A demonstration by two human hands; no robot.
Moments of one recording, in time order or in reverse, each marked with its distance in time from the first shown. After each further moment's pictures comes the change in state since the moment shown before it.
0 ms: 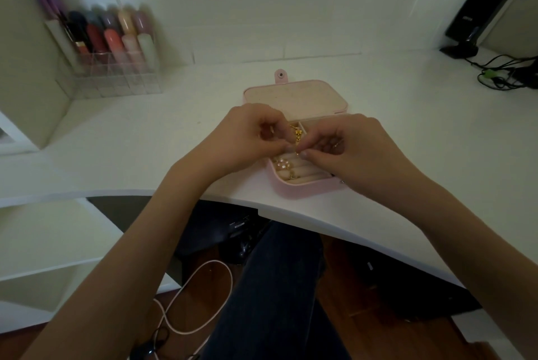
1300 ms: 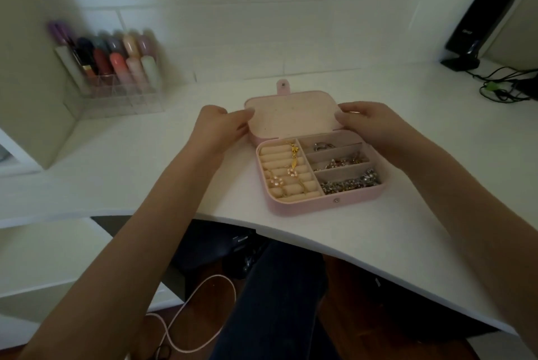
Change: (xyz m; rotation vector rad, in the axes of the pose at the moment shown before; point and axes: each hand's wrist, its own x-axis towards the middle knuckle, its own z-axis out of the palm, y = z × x) left_hand 0.044 -0.037 -0.008 -0.600 0.467 -0.646; right_hand 0.068 0.082 -0.021 0.484 0.060 0.371
